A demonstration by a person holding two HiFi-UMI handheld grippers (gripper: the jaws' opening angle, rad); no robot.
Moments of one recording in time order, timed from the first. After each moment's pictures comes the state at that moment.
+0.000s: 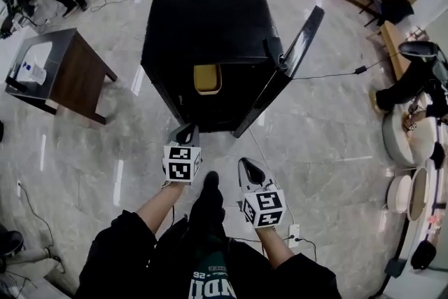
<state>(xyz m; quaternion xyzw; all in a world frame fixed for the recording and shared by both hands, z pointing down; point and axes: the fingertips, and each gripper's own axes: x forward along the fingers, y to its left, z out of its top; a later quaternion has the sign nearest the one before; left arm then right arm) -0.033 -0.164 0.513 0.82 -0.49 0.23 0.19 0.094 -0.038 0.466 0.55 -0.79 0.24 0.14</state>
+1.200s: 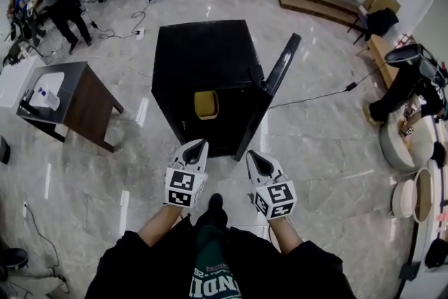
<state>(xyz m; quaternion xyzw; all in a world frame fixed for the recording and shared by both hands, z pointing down) 0.011 -0.106 0.353 0.89 -0.42 0.15 0.06 0.128 -0.053 0.352 0.55 -0.83 0.12 0.07</state>
